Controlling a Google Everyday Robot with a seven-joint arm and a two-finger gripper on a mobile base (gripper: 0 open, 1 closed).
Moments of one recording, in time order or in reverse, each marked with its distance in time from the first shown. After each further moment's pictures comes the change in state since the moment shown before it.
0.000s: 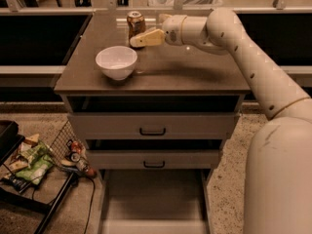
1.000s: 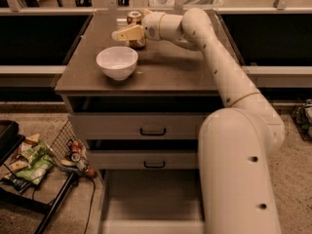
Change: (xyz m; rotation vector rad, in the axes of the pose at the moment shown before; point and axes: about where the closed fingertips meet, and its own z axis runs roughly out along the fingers) arm -0.007 -0.017 0.084 -0.032 -0.076 -0.025
